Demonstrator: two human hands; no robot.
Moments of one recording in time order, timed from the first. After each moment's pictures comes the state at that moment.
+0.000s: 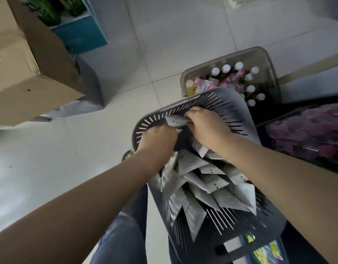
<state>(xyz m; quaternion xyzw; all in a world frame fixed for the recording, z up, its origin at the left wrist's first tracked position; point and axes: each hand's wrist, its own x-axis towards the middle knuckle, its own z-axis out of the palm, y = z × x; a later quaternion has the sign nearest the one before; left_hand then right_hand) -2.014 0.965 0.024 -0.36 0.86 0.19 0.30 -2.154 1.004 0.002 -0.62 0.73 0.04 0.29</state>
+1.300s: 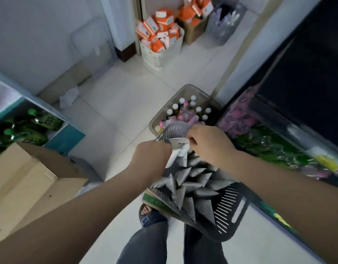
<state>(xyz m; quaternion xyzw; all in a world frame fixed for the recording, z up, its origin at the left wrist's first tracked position) -2.021 0.941 0.193 -0.07 0.98 0.01 0.20 -2.133 1.068 0.194 -0.46 0.87 -0.05 0.16</state>
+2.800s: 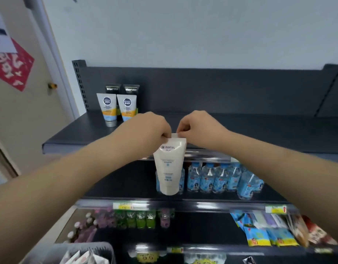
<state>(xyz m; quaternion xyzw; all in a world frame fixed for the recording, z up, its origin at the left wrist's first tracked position) -2.050 1.411 0.629 0.27 0.96 -0.02 -0.10 -2.077 1.578 0.606 -0.17 0.96 -0.21 -0.11</state>
